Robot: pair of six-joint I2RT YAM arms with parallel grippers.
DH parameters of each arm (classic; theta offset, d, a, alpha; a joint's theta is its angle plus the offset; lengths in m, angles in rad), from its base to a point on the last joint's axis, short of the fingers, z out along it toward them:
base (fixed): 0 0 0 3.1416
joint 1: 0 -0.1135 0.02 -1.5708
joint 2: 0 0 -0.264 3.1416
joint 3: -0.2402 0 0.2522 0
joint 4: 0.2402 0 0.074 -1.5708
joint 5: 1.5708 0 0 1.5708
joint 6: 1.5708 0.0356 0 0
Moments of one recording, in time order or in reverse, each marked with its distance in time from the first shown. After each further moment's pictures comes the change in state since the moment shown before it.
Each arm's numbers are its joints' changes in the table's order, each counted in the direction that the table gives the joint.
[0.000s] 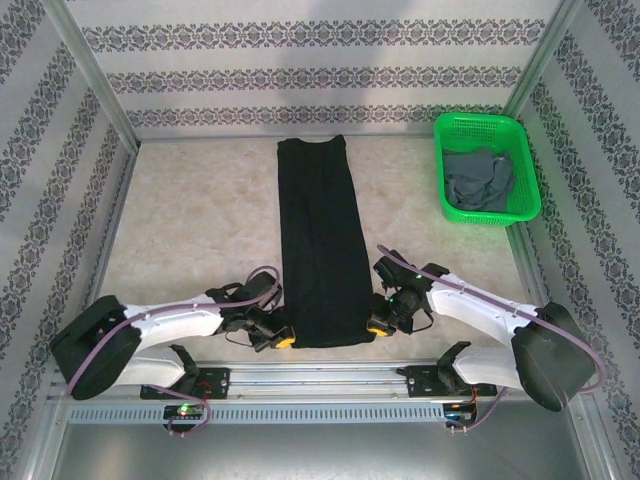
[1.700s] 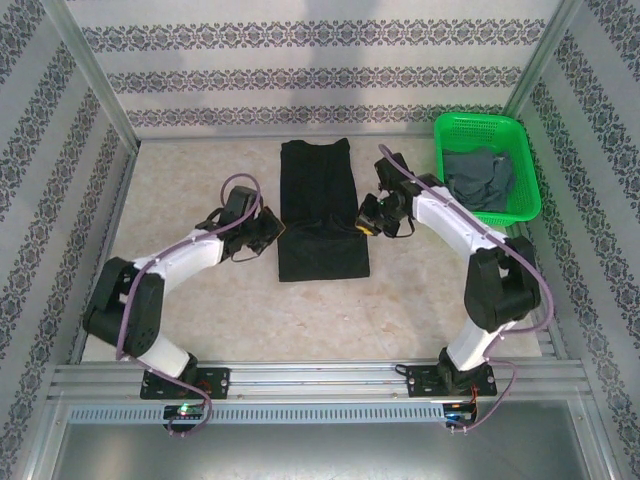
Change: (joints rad) left arm -0.456 -0.323 -0.516 -0.138 -0.214 0.232; right arm 0.302 -0.505 -0.779 0.029 0.085 -0.153
